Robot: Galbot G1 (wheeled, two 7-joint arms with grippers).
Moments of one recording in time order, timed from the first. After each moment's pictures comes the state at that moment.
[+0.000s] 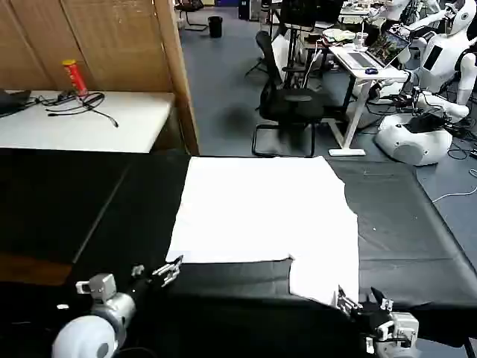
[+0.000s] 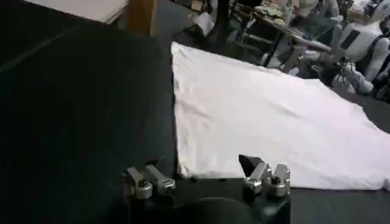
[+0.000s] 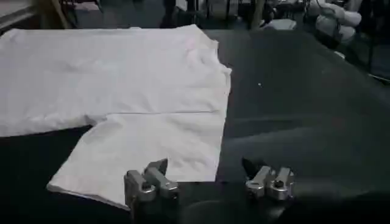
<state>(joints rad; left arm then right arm) 1.53 -1.14 -0.56 -2.13 -0.75 0.55 -0.11 -1.74 1.36 0.70 2.26 0.33 -0.60 0.14</state>
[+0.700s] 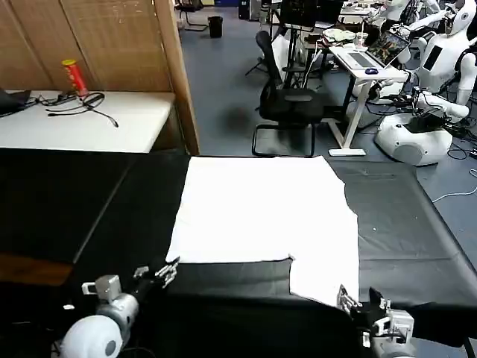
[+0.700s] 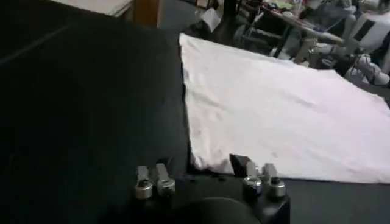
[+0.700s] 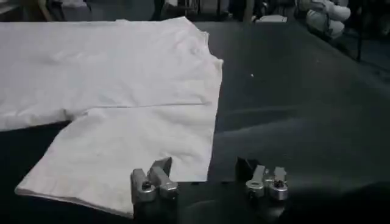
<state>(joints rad) 1.51 -1.16 -0.55 -2.06 -0.69 0.55 -0.11 -1.73 1.37 0.67 2.21 0.31 -0.59 0.16</state>
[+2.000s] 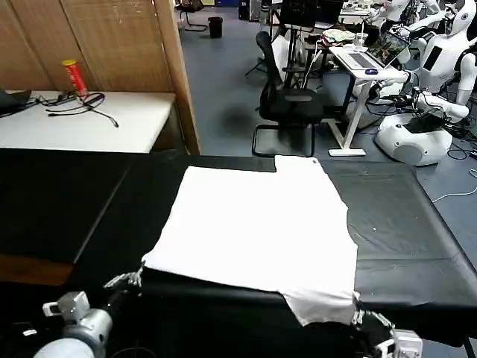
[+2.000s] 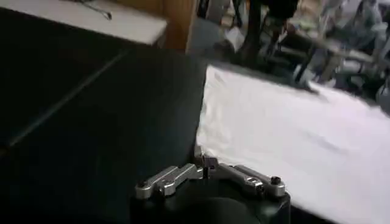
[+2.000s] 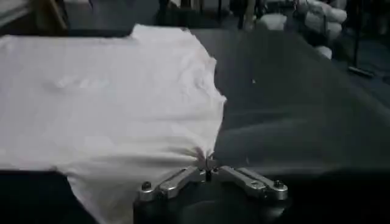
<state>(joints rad) 1.63 -1.18 -0.66 -2.21 -0.73 0.42 -0.18 -1.71 1.36 0.65 2.36 0.33 -0.52 0.16</state>
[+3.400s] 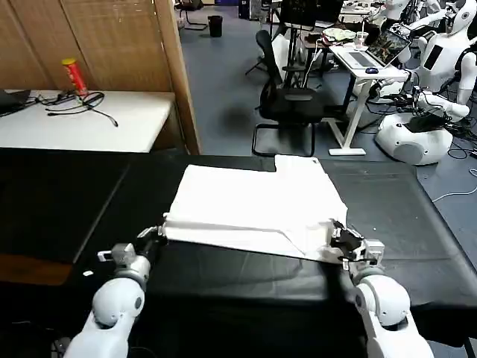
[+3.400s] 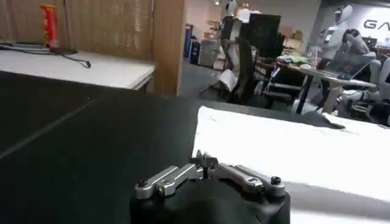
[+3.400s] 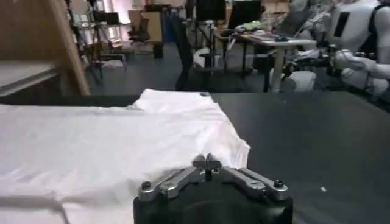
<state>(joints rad) 1.23 -1.25 -0.49 -1.80 -0.46 0.31 -0.11 -1.30 1.24 0.62 1.96 0.34 -0.53 0.03</state>
